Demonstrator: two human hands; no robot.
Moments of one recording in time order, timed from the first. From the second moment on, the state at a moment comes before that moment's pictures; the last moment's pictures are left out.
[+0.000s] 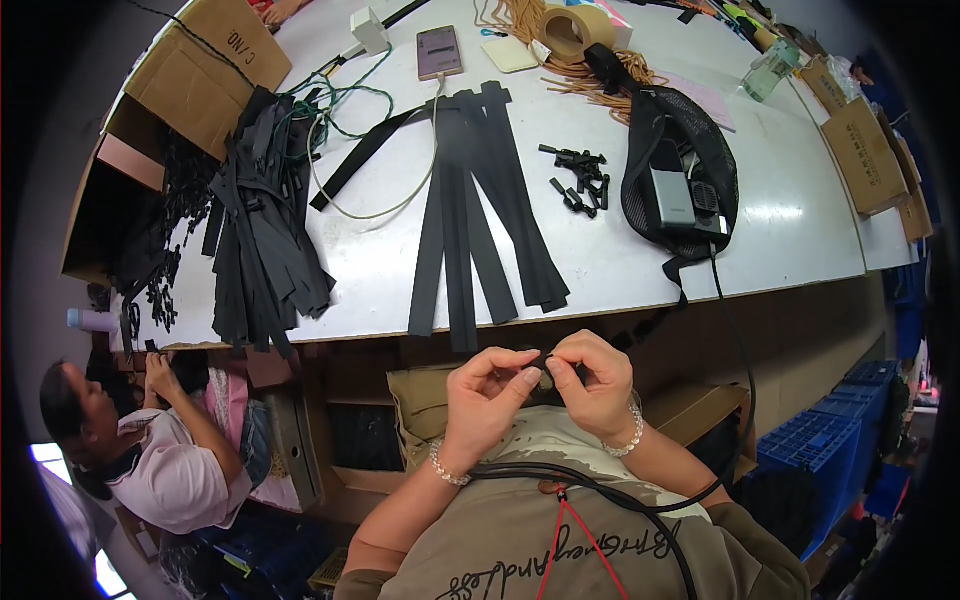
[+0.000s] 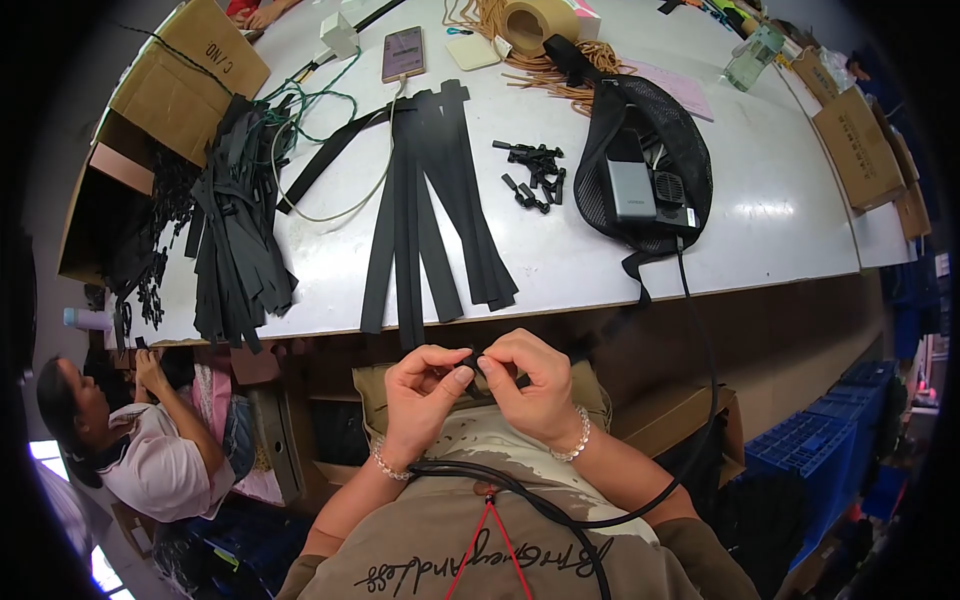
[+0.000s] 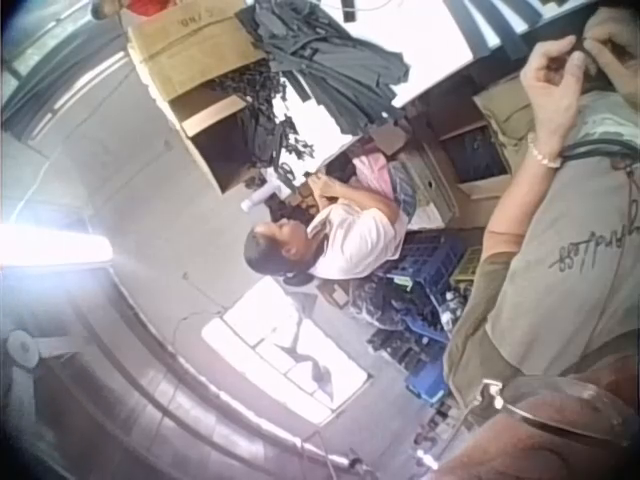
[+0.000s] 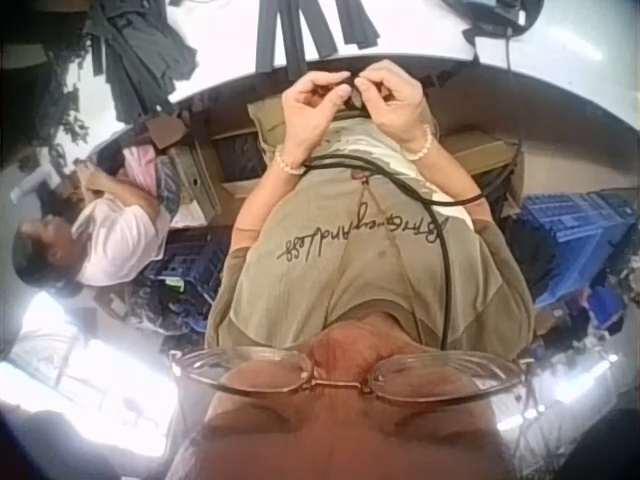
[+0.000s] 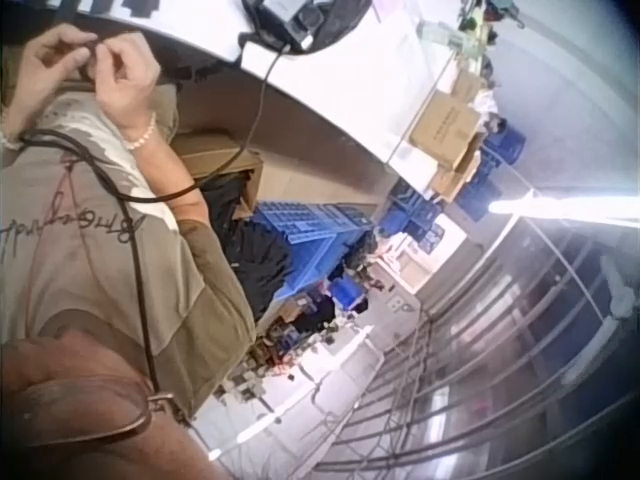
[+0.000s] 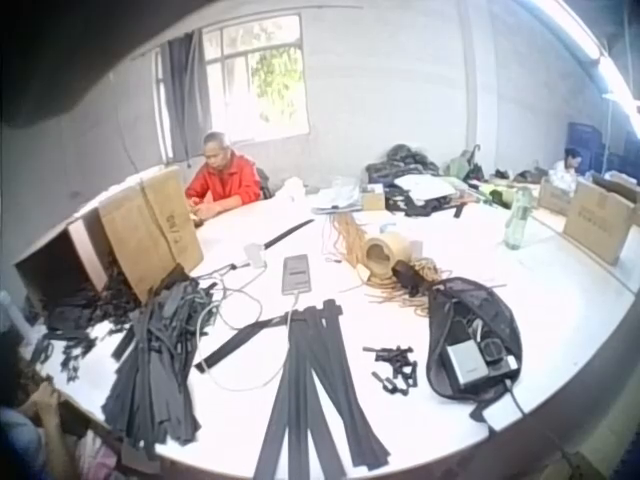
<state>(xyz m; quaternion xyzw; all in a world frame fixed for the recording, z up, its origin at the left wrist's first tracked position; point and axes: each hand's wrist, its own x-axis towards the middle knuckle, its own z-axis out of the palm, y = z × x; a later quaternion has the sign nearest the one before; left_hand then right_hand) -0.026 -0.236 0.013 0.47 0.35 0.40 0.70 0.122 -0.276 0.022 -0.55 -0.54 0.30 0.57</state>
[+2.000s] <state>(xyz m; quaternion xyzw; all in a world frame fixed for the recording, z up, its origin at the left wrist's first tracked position) -0.029 -0.234 0.027 0.50 0.39 0.34 0.69 0.122 -0.280 0.023 -0.50 -0.44 0.43 0.61</state>
